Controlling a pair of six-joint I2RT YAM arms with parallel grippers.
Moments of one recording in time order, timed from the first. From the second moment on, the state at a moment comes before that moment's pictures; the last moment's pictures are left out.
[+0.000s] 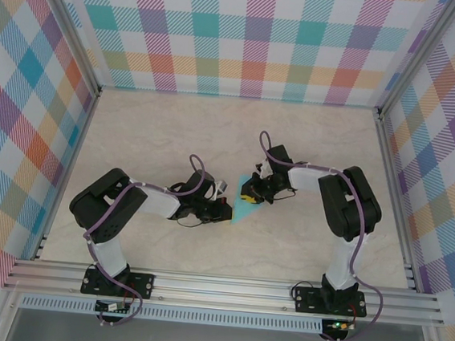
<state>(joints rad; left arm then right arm) -0.67 1.76 0.68 0.23 0.53 -0.84 0.47 1.95 1.08 -0.33 -0.69 0.73</state>
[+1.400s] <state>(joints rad) -0.67 1.62 0.72 -0.02 0.45 -0.83 0.49 1.96 1.09 -0.31 -0.69 0.71</state>
